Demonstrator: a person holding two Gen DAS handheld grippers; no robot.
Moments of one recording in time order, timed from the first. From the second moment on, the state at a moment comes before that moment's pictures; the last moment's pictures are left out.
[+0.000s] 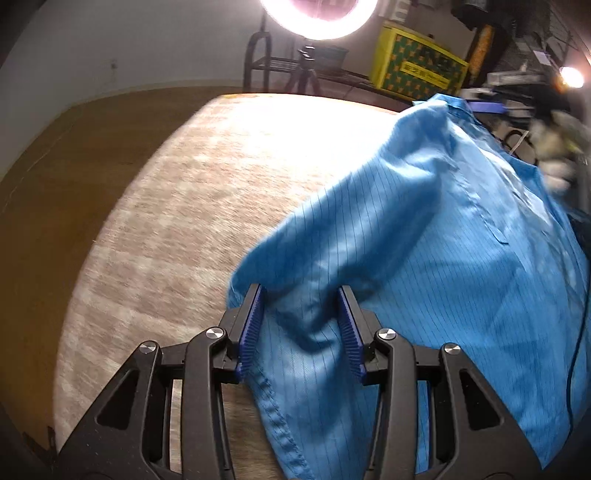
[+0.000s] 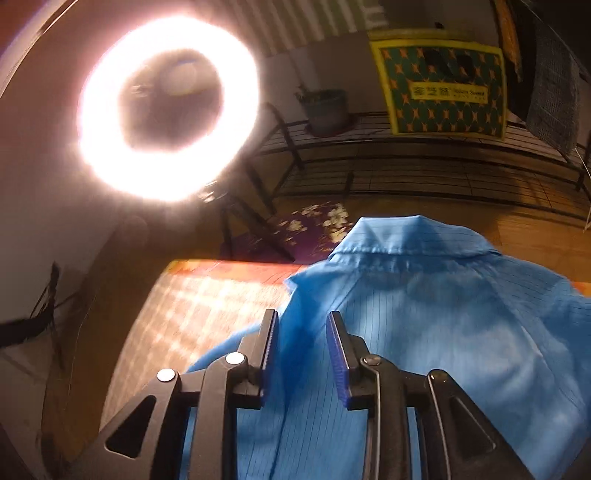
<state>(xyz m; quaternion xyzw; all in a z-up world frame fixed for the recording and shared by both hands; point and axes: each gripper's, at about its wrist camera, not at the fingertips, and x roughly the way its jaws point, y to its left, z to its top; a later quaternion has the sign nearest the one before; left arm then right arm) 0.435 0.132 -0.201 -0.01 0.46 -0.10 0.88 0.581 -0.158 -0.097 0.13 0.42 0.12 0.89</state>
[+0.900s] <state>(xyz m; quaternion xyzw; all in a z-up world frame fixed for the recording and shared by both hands) 0.132 0.197 -0.169 -0.20 0.49 -0.16 0.83 0.161 -0.159 -0.001 0.07 0.40 0.32 0.86</state>
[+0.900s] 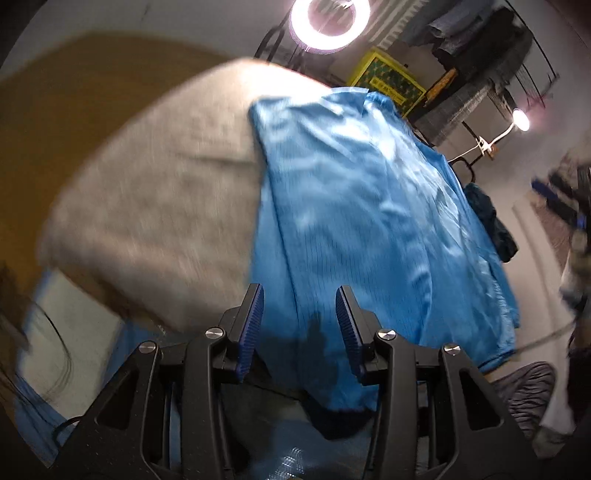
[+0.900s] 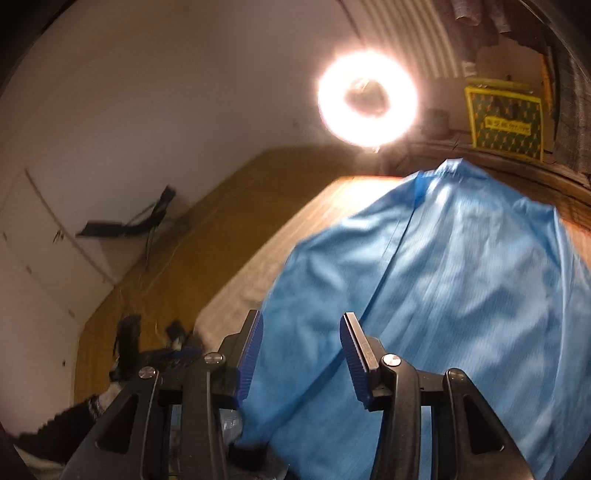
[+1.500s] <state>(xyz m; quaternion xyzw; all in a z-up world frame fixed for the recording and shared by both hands) 0.123 0.176 -0.226 -0.26 0.53 -0.18 0.79 0.112 -0.083 -0.170 0.08 0.55 0.34 0.76</state>
